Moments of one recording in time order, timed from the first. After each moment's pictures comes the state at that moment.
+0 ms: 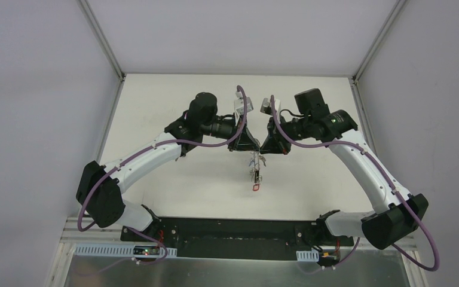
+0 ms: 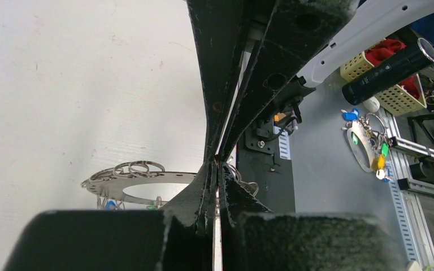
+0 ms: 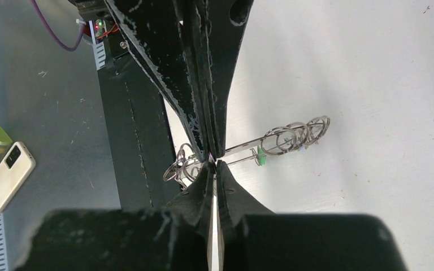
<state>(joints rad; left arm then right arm) -0.72 1.43 1.15 0.00 0.87 -0.24 0.49 1.29 1.35 -0.98 -0.81 -0.39</state>
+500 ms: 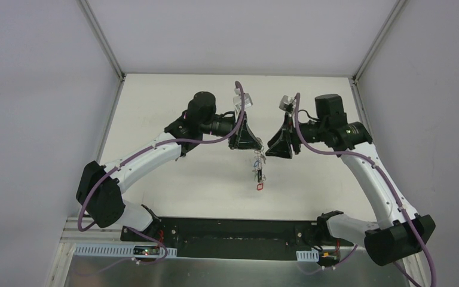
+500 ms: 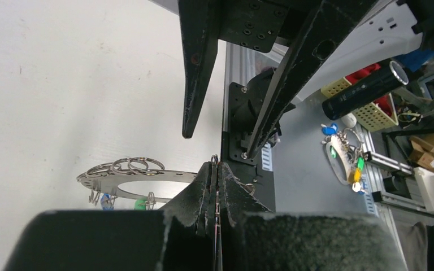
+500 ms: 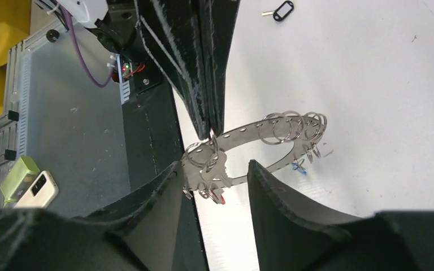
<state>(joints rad) -0.72 1.43 1.15 0.06 0.89 -0.35 0.36 1.18 1.22 -0.85 -0.98 -0.31</state>
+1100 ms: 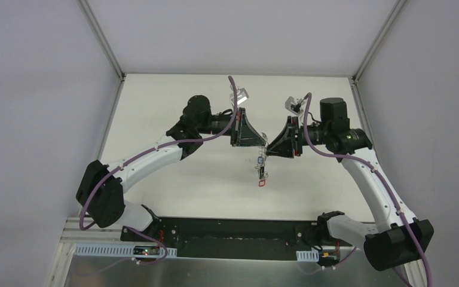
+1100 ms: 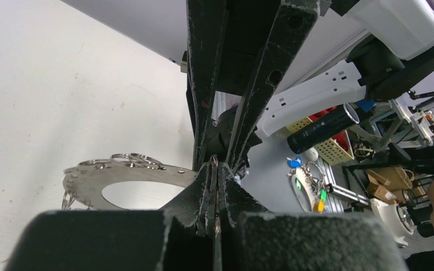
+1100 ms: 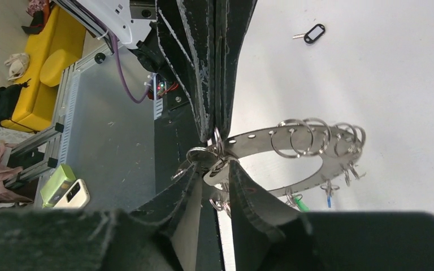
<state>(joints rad) -0.72 1.43 1.07 0.37 0.88 -0.65 0.29 1.11 1.09 -0.68 -1.17 -0.18</state>
